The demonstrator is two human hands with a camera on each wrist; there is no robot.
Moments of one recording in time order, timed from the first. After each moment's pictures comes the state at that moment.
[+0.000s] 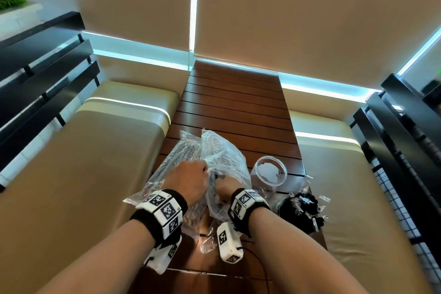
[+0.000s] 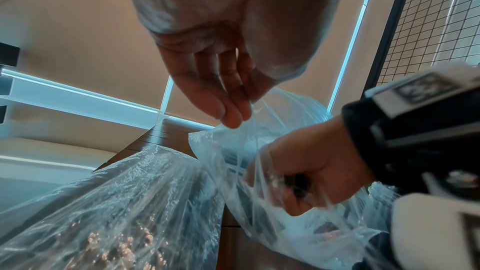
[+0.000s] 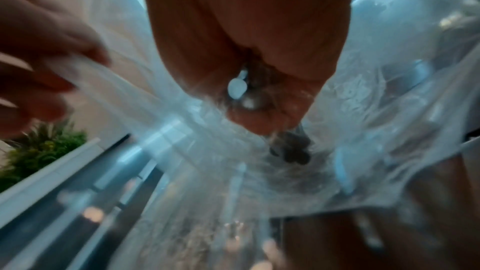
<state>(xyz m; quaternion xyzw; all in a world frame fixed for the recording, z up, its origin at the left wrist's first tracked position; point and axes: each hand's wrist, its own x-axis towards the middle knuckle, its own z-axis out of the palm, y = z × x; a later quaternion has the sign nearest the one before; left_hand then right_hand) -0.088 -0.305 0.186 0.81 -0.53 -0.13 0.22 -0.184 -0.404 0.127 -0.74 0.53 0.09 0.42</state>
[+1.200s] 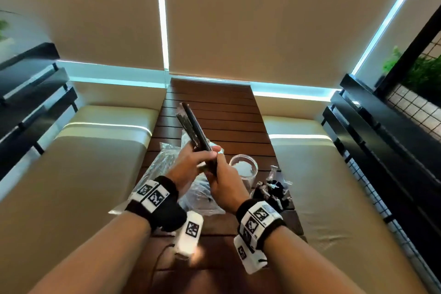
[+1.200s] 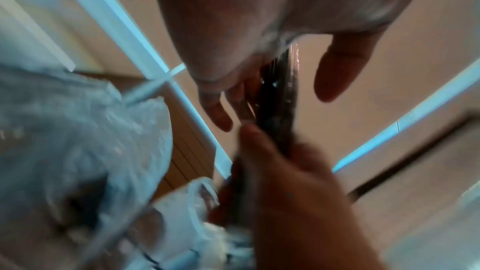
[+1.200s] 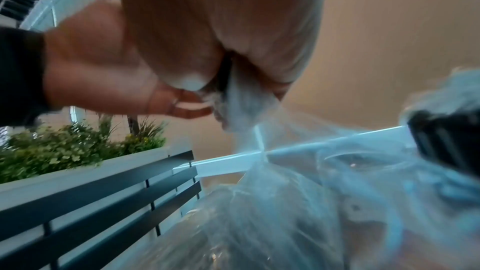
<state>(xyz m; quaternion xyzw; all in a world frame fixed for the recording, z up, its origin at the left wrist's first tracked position) -0.141 -0.318 0.249 0.51 -0.34 -0.52 0.59 -0.265 -0.352 0.218 -0.83 0.38 -0.25 0.32</state>
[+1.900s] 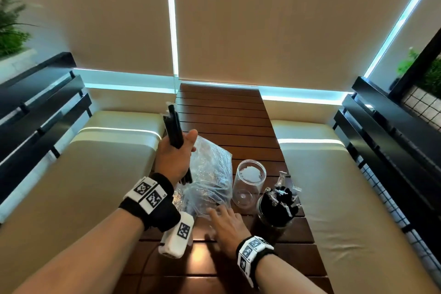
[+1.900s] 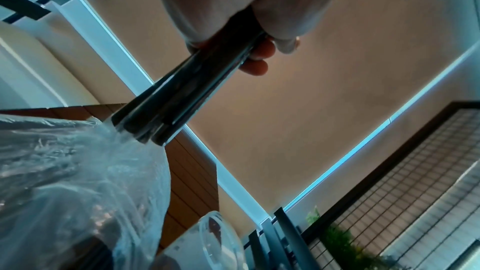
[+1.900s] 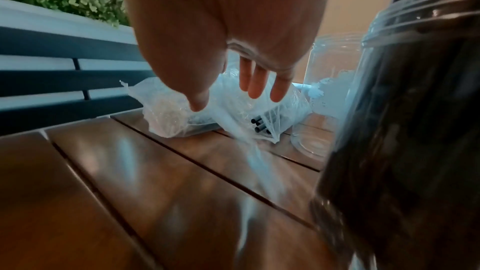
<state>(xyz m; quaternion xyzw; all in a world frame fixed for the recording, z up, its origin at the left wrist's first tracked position) -0.110 -0.310 0.268 0.67 -0.32 -0.21 0.64 -0.284 -0.332 0.106 -0.93 0.33 0.06 0.13</state>
